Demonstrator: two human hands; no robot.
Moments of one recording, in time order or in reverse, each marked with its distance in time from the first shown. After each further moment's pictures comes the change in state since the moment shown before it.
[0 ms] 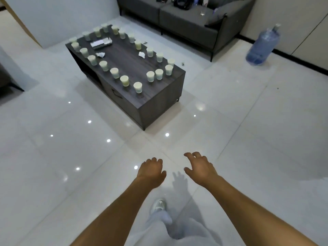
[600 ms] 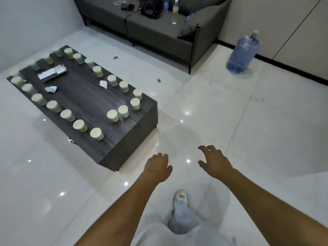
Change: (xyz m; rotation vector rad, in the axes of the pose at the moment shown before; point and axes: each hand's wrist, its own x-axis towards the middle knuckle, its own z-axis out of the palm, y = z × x) left_hand 0.368 0.156 -0.204 0.000 -0.025 0.106; right_hand 0.293 0.215 -0.249 0.029 0.077 0.151
